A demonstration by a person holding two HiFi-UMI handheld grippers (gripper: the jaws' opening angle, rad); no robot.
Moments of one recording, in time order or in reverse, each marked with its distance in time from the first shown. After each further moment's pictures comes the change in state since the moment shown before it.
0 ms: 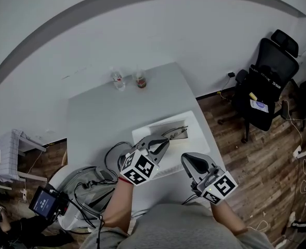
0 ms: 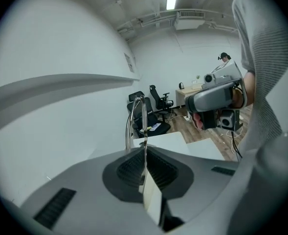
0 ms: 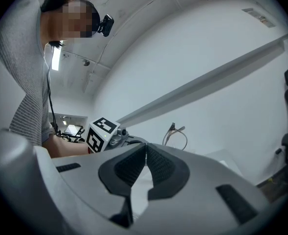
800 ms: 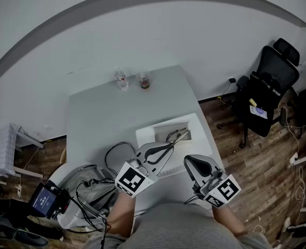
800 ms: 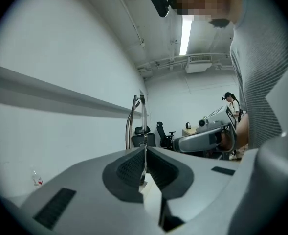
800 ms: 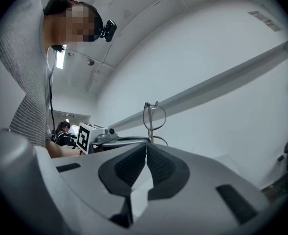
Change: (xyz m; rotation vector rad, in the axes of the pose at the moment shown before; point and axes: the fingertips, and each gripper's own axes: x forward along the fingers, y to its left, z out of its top) left arm -0.069 -0.005 0.062 -0.194 -0.481 0.047; right arm 0.005 0.019 0.018 -0.045 -0.010 0.025
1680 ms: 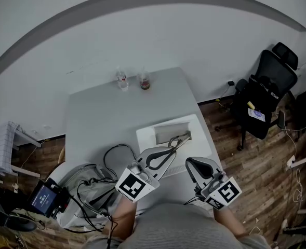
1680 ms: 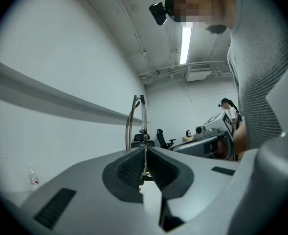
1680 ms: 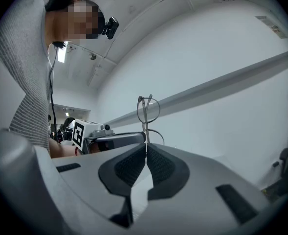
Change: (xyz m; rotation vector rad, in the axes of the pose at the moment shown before) left arm -0.012 -0.015 0.019 0.009 -0.107 0.005; right arm -0.006 0.007 -0.001 -0.046 0.043 -0.011
